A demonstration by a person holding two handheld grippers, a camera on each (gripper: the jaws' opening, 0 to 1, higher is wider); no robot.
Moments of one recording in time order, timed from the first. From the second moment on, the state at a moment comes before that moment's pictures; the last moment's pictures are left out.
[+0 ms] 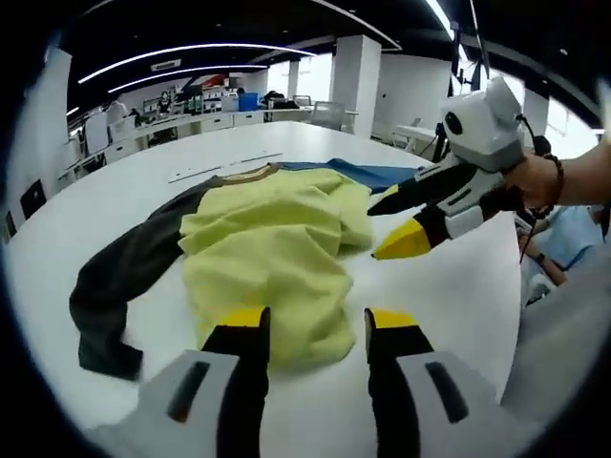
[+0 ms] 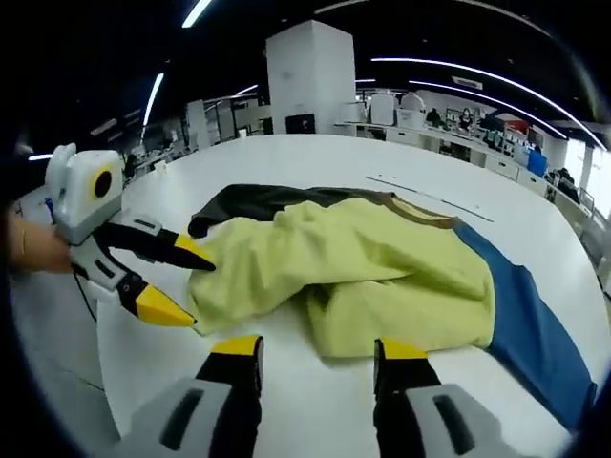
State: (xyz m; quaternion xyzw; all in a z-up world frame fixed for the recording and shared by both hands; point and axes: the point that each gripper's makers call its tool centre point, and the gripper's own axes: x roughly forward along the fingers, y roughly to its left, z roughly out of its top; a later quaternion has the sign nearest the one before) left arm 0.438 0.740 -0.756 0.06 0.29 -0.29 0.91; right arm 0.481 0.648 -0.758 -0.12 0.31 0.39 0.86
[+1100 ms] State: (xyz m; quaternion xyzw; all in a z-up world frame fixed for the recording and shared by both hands) left arm 0.460 0.764 -0.702 -0.01 0.25 -0.29 0.92; right arm 0.507 0.618 -0.729 -0.17 0.29 0.35 0.87
